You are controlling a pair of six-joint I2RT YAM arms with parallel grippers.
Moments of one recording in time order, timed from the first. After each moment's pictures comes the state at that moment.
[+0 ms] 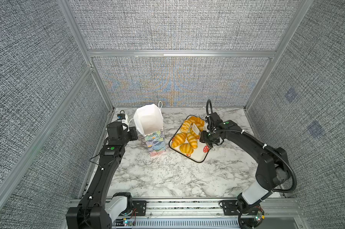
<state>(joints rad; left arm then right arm) -0.04 1.07 0.86 -0.28 0.18 -0.22 0.43 1.67 1.34 -0.86 -0.07 0.41</state>
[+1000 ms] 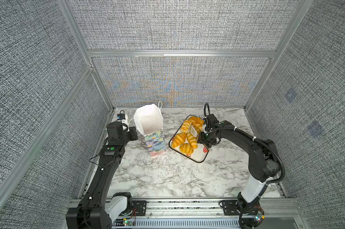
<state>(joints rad) -0.04 1.07 0.86 -0.28 0.18 -0.21 0.40 1.79 1.34 -0.79 -0.14 0.43</state>
